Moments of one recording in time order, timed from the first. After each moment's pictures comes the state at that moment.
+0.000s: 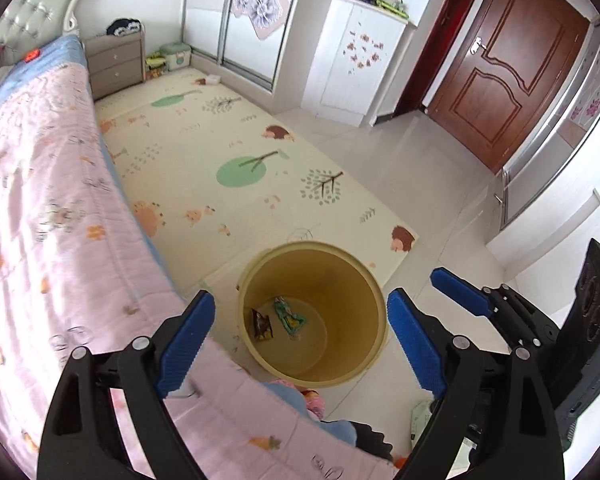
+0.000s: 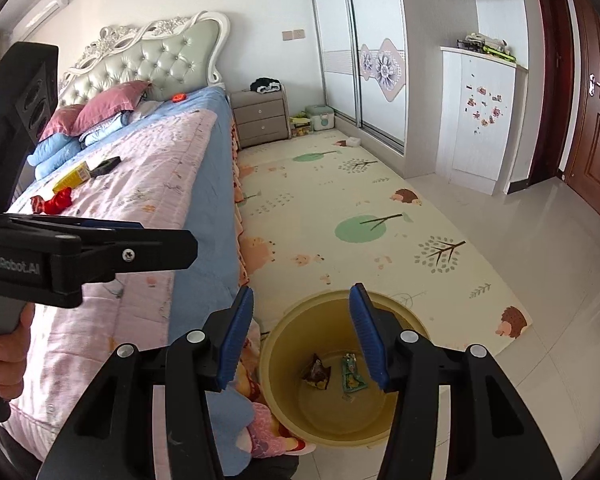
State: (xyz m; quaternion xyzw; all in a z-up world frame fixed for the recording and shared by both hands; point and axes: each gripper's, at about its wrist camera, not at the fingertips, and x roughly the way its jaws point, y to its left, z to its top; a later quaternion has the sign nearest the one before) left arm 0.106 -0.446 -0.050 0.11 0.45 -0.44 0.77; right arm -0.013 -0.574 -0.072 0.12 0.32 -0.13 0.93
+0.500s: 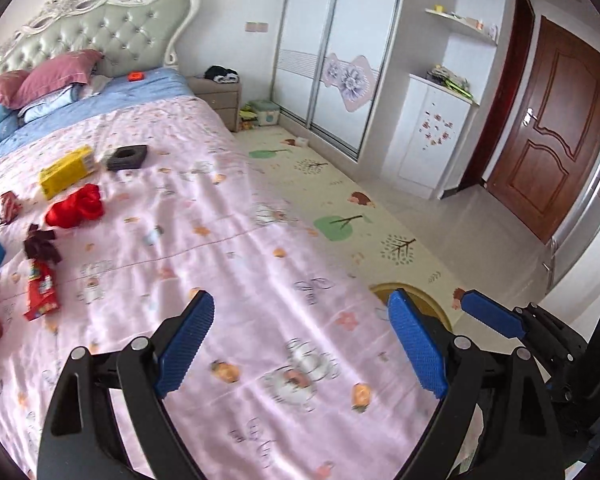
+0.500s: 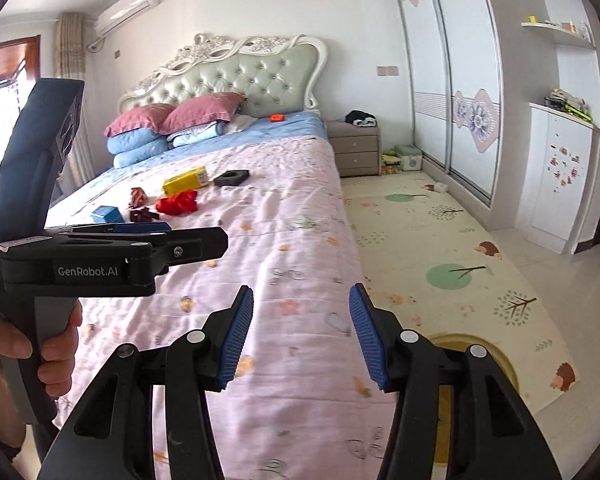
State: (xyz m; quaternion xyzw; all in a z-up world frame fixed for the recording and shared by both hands) left arm 0.115 -0.251 0.005 0.05 0.36 -0.32 0.87; right arm 0.014 -0.422 -0.023 0.08 0.27 0.01 0.96
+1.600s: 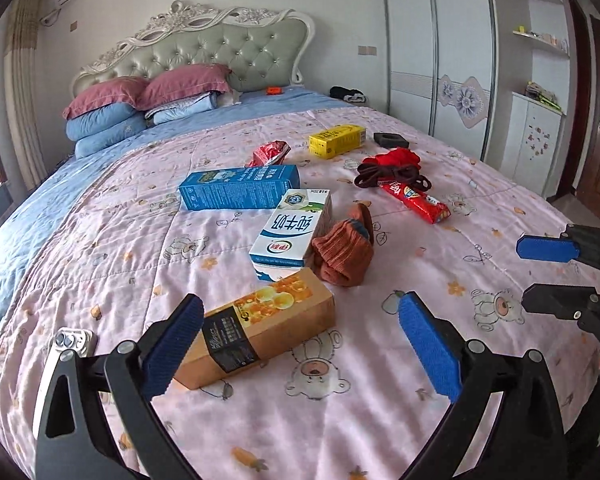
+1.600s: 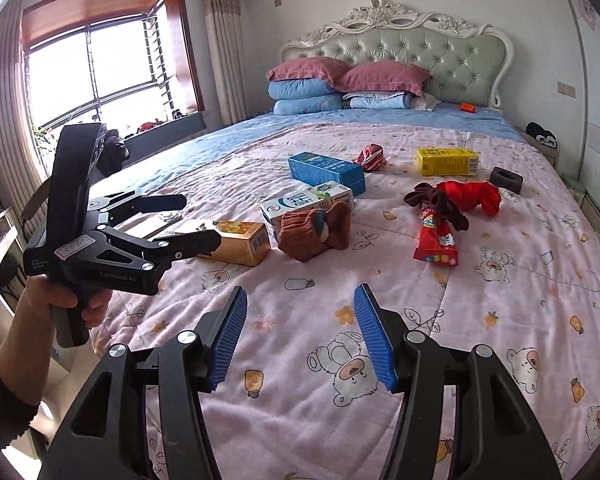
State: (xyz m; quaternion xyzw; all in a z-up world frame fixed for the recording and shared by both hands) left arm 0.154 0.119 -0.018 0.11 0.31 -0.18 0.93; right arm 0.097 -0.119 -0.027 0.00 0.29 0.27 0.92
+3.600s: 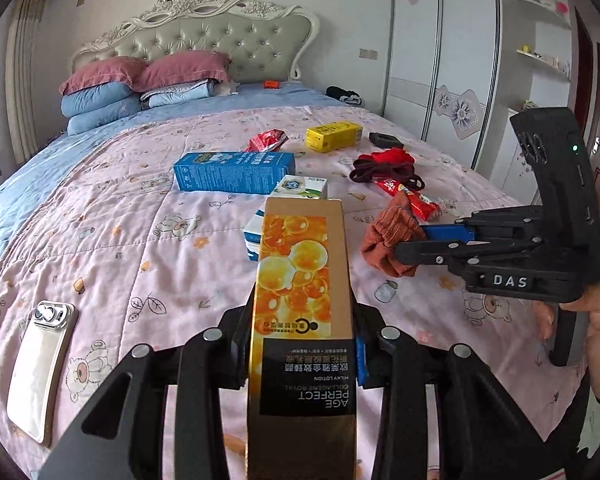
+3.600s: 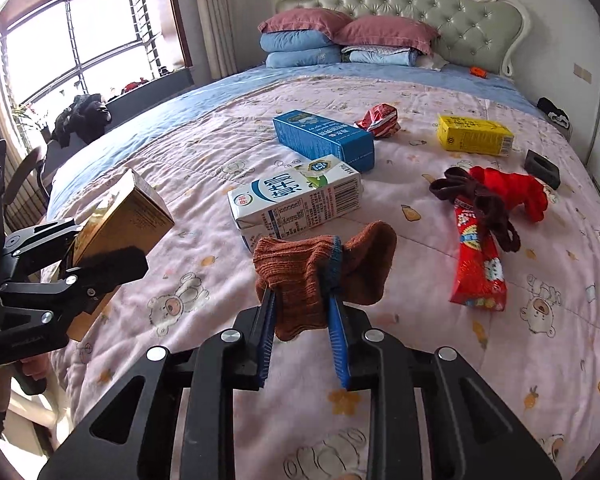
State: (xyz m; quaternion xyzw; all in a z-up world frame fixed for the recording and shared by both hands) left arm 0.144 0.126 -0.026 0.06 0.33 -0.19 0.92; right arm 0.177 -0.089 -0.044 -0.02 0.37 0.27 0.89
